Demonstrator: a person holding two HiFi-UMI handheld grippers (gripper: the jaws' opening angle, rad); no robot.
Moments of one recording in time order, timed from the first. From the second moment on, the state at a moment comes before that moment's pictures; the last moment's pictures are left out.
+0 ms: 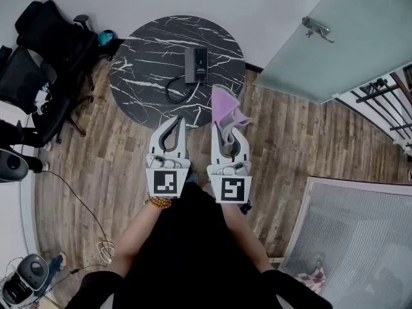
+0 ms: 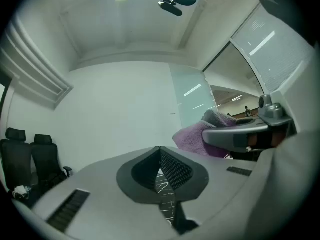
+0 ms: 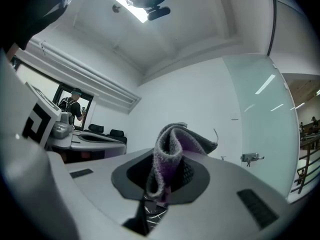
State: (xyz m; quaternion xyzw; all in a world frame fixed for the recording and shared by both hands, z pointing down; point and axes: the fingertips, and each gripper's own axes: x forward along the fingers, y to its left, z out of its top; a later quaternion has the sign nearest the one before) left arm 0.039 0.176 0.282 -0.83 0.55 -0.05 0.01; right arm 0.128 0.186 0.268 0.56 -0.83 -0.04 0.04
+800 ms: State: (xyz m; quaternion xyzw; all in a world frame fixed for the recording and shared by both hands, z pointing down) left arm 0.048 0.113 0.315 -0.84 0.54 -0.05 -0.01; right arm 0.115 0.124 0.296 0.50 -0.86 -0.03 0.06
